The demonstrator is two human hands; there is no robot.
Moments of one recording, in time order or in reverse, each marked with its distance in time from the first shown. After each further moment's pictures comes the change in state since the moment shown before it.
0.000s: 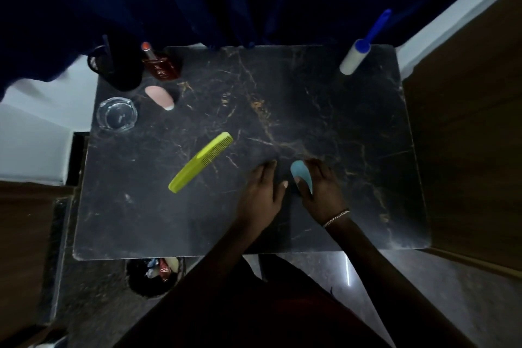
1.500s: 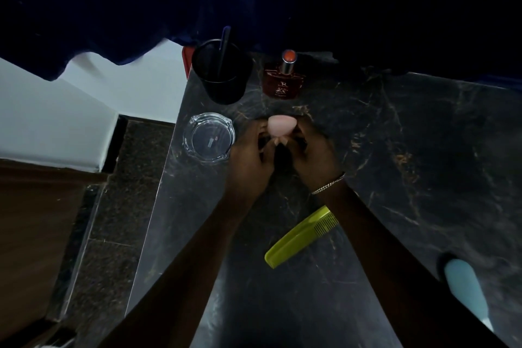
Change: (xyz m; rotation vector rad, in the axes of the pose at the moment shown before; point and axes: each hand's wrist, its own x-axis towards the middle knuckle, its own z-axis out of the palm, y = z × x) left_hand 0.165 -0.250 -0.165 -0.408 0.353 -0.145; right_hand 0.249 -0.247 0.181 0.369 -0.098 -0.185
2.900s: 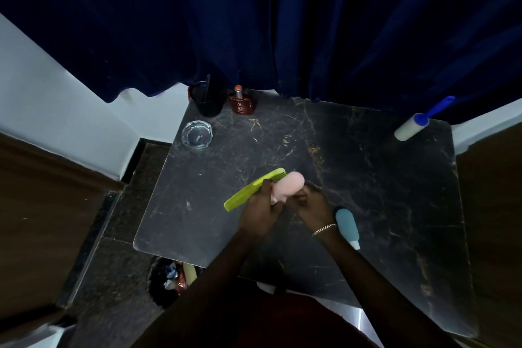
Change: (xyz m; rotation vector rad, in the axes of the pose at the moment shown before) left_hand -0.203 0.143 0.061 0.182 -0.201 -0.111; right_hand -0.216 -0.004 -0.163 0.176 -0.094 0.337
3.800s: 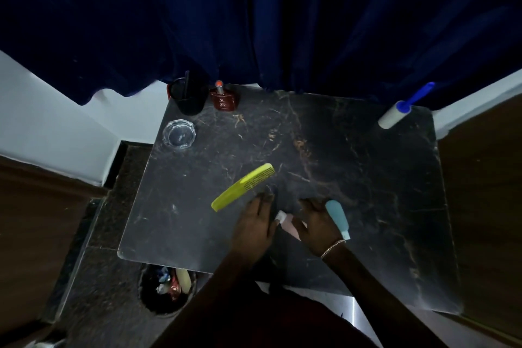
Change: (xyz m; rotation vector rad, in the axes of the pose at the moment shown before) left_hand -0.036 -0.024 0.028 0.392 -0.155 0.140; right_hand -0.028 0.071 -0.016 -0.678 -0.094 -0.140
